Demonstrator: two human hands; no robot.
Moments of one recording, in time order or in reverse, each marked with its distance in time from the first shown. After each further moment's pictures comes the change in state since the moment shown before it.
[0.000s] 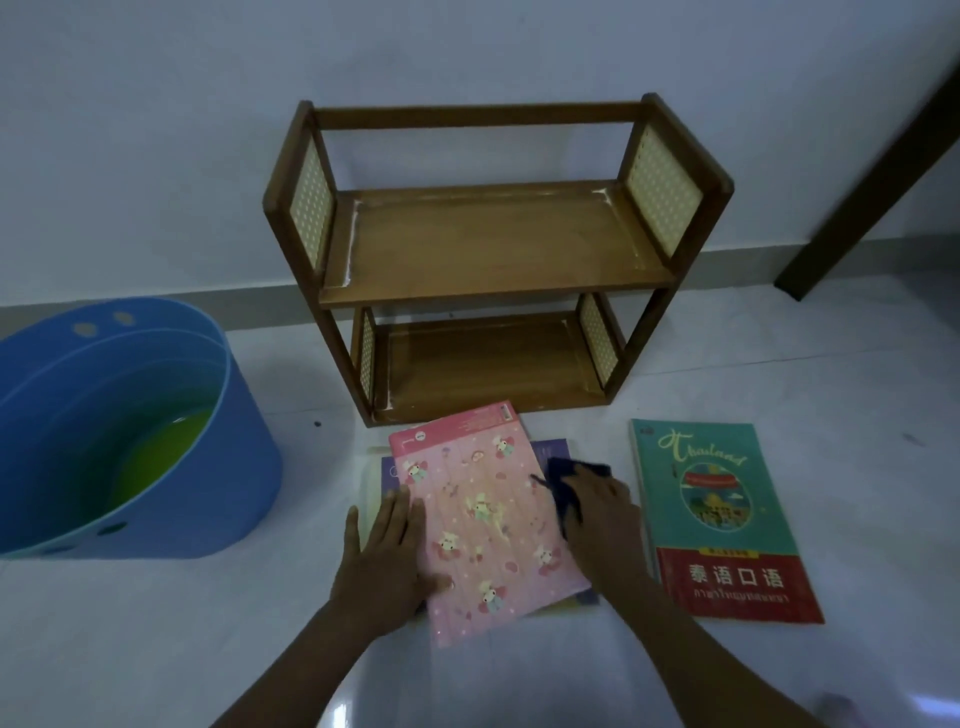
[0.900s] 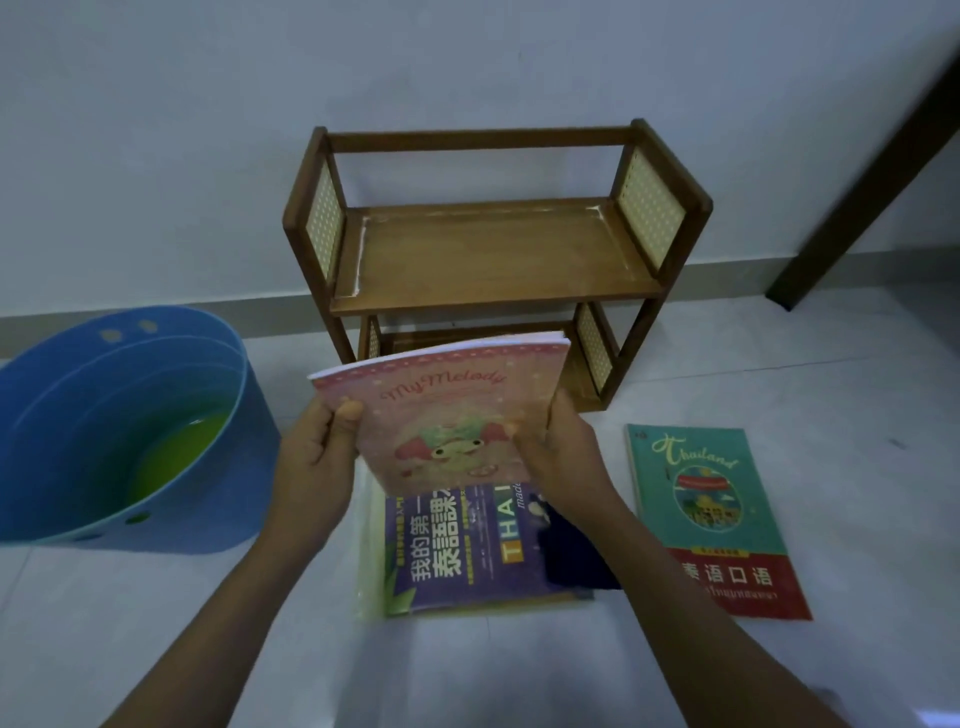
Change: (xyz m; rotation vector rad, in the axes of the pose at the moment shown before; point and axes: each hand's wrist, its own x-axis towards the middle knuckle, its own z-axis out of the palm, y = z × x) left_hand -0.046 -0.001 -0.158 -1.244 0.822 0.023; right_hand 0.034 -0.098 -0.107 0.896 -0.145 -0.027
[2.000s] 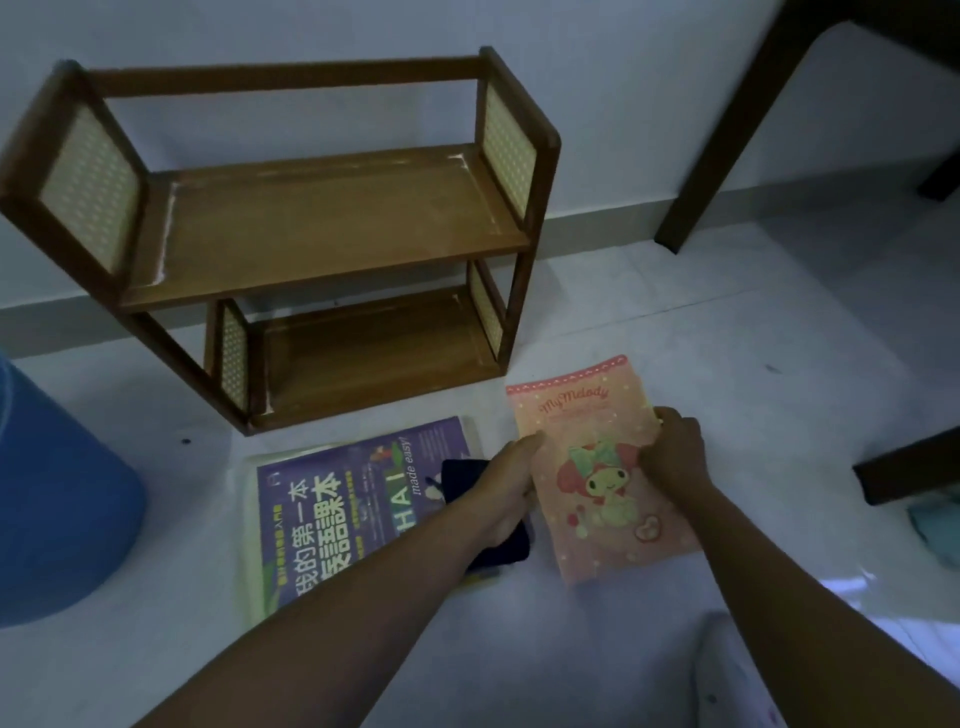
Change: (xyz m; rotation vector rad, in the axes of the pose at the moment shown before) left_hand -0.044 -0.015 0.277 -0.420 -0.721 -0.972; right_hand -0.032 0.152 -0.195 -0.677 0.352 0.585
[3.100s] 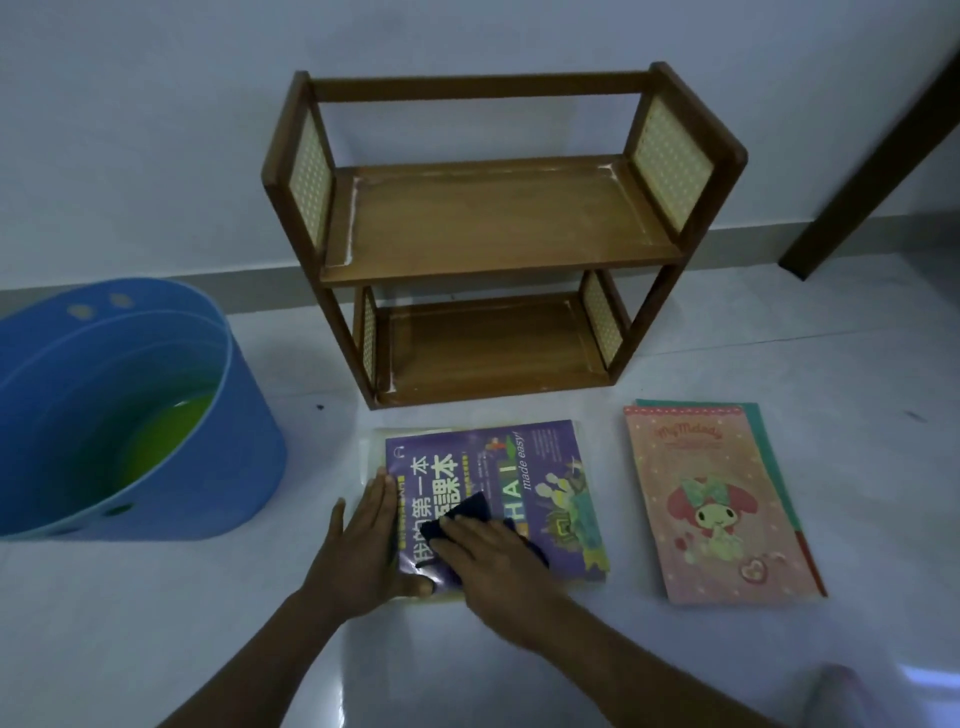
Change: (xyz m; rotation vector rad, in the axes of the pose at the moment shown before) left_hand -0.110 -0.086 -0.279 1.547 0.491 0.311; right_hand -0.190 -0.129 0.184 -0.279 -0.199 -1.262
